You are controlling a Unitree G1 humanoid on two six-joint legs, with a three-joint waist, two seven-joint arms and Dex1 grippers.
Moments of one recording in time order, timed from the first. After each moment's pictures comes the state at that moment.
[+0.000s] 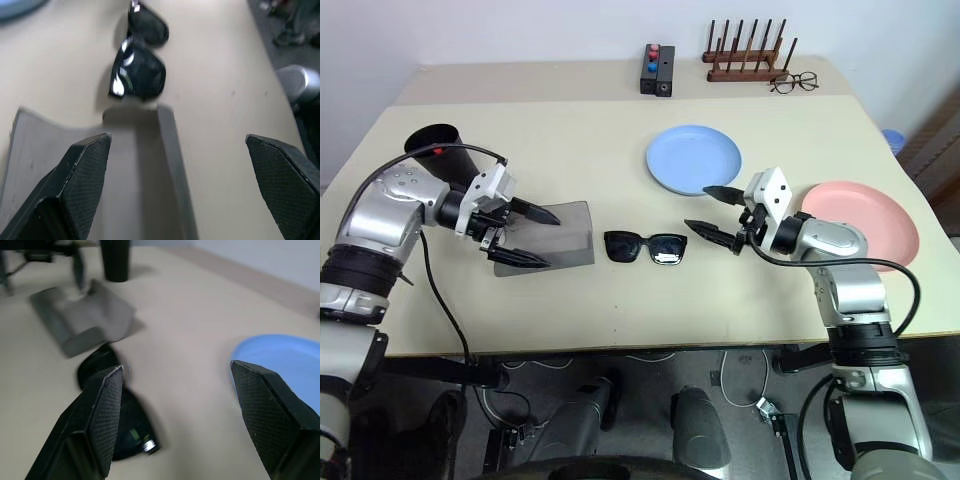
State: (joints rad) left arm -0.88 0.73 -0.26 0.52 -0.29 0.17 -1.59; right arm -0.42 -0.66 -0.06 0.06 0.42 0.21 1.07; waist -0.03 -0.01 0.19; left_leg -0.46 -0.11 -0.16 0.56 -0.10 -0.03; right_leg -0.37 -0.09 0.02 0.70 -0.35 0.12
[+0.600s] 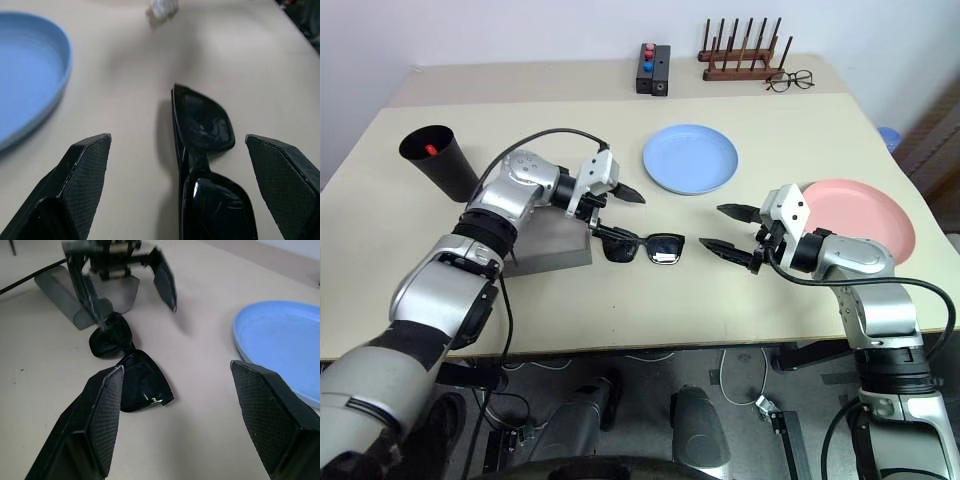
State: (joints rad) left arm -1.18 0.28 -0.31 1.11 0.00 -0.15 -1.41; right arm -0.29 -0.69 -0.11 -0.06 0.43 0.25 1.01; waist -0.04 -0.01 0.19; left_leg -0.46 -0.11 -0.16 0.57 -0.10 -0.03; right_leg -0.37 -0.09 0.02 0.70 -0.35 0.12
